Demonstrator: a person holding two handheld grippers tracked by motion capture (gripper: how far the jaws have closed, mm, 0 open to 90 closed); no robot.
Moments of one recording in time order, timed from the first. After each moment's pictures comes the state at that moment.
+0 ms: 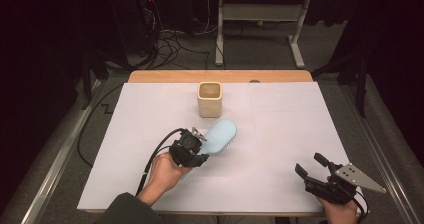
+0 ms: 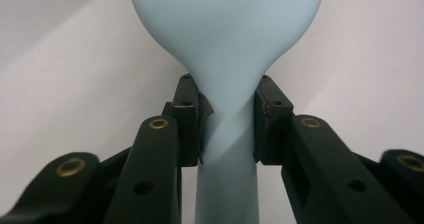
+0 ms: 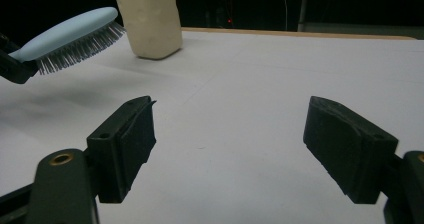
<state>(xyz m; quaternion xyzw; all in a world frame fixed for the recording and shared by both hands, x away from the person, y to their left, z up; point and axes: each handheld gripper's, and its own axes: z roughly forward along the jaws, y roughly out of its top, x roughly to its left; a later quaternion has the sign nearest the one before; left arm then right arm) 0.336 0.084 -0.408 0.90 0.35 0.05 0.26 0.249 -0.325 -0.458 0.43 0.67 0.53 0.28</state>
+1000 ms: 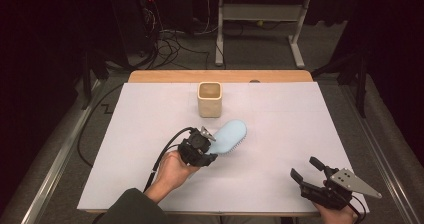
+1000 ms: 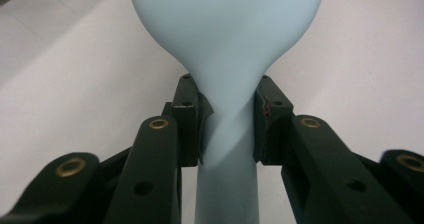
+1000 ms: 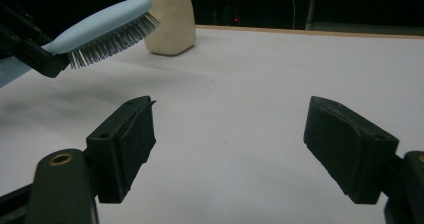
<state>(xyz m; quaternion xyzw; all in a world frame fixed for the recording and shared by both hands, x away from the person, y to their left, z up) 0.339 0.063 -0.406 0.91 0.32 0.05 0.27 0.238 -0.311 -0.459 0.42 0.68 0.53 0.28</state>
